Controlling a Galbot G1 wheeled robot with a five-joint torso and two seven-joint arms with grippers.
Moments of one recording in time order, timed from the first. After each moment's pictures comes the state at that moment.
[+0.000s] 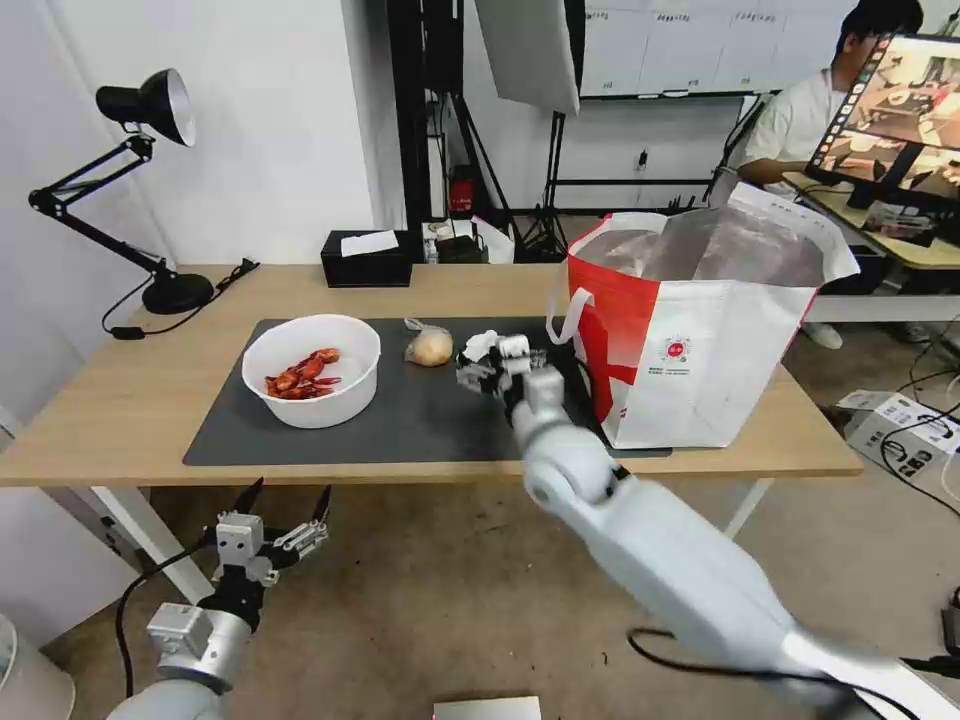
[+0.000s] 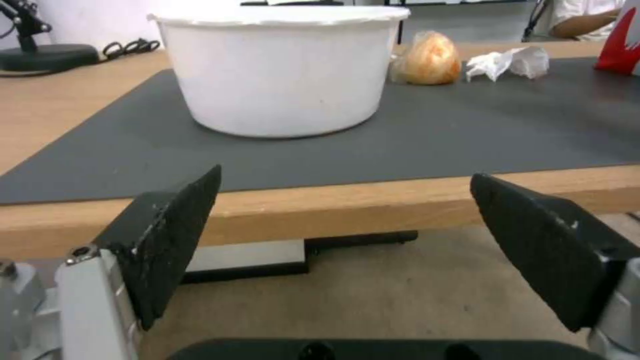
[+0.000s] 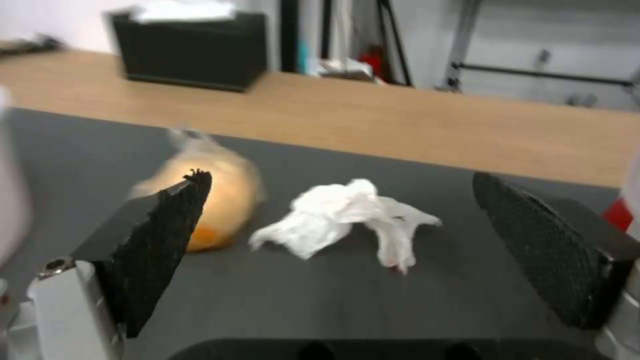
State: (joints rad) left arm 1.73 -1.06 -0.57 -2.08 -0.42 -0.11 -0.10; right arm -0.46 1.28 -0.31 1.53 0.69 -0.39 0.64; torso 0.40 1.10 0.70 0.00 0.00
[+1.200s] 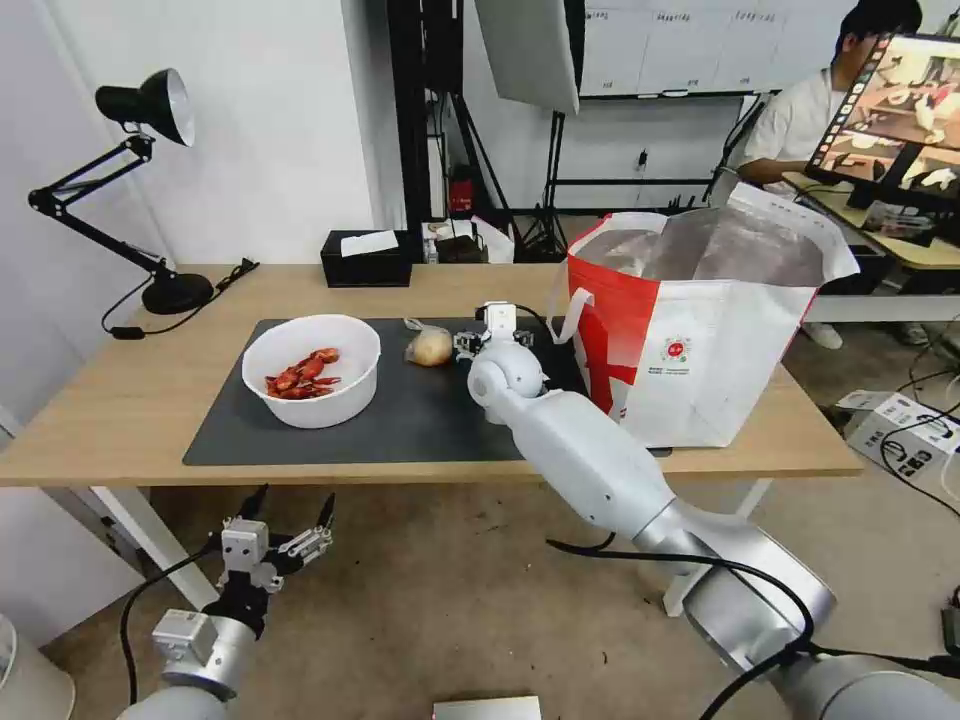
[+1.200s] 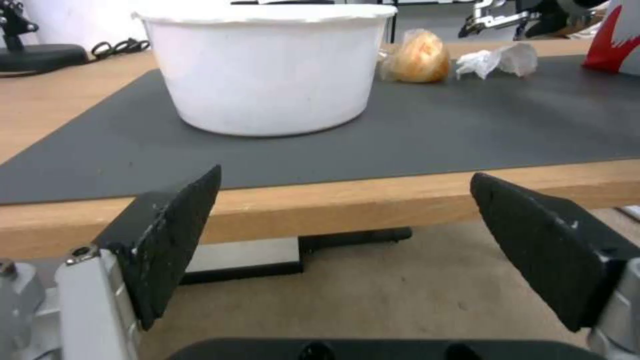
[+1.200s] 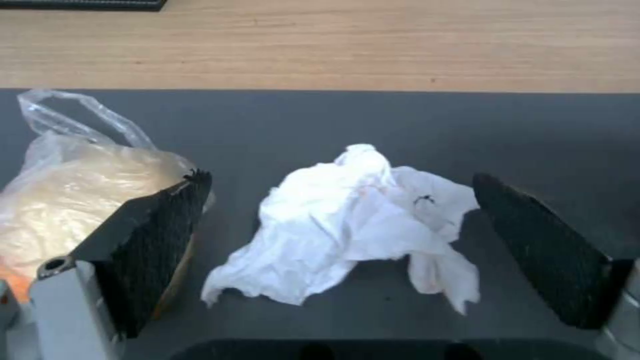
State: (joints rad) left arm 1.72 -1.05 -0.56 -2.08 -0.42 -0.12 -0.10; right arm -0.25 1.51 -0.29 1.11 0.88 -0.49 0.73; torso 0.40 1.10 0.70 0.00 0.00
